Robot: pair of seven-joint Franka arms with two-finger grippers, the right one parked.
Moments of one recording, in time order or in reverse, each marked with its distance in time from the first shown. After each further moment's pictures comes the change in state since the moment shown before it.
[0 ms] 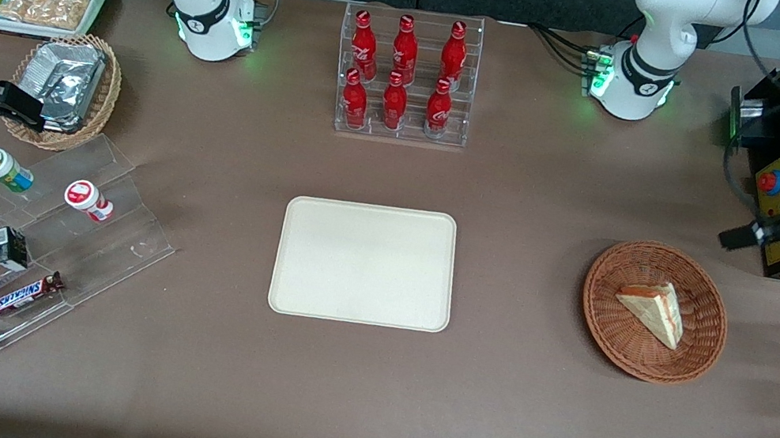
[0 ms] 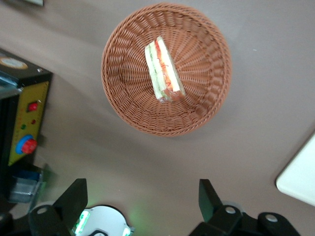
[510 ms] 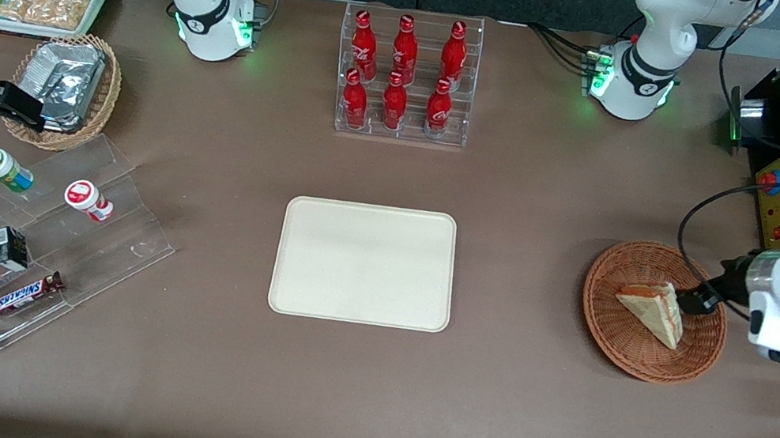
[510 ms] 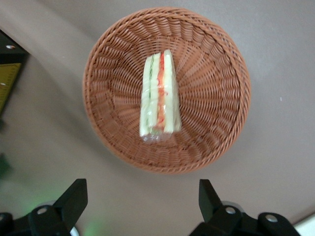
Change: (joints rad) arm 0.000 0.167 -0.001 -0.071 0.002 0.233 -0.276
